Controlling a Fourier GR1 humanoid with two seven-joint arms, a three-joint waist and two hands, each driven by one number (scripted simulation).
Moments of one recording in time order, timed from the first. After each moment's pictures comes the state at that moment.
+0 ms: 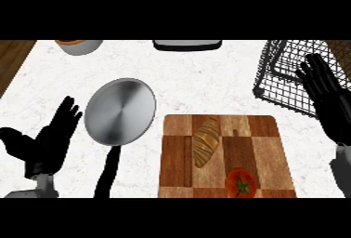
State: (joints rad) left arm -0.01 0.24 0.00 -1.58 0.24 0.13 0.20; right arm -0.22 -0.45 0.01 -1.58 -0.38 0.00 0.02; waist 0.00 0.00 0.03
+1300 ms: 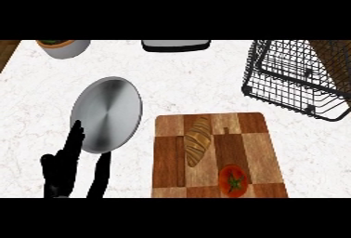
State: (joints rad) left arm 0.12 0.19 -0.09 -1.50 0.03 0.24 0.05; right arm 0.85 -0.09 0.09 -2.22 0.10 -0.63 -0.19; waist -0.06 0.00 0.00
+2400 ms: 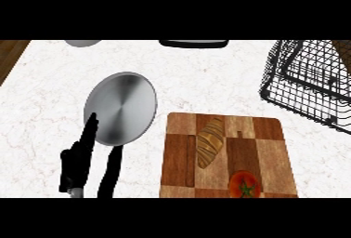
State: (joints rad) left arm 0.06 0.15 -0.14 -1.48 -0.03 0.24 0.03; right arm 1.38 -0.01 0.51 -2.30 0.94 -0.81 0.23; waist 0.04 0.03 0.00
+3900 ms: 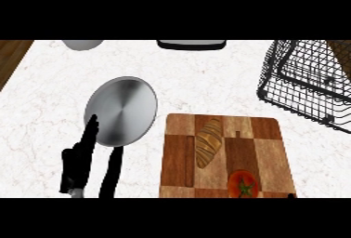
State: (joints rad) left arm 0.07 0.14 -0.13 -1.46 -0.03 0.23 0.04; right arm 0.66 -0.01 0.76 -2.17 1.52 -0.20 1.20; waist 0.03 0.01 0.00
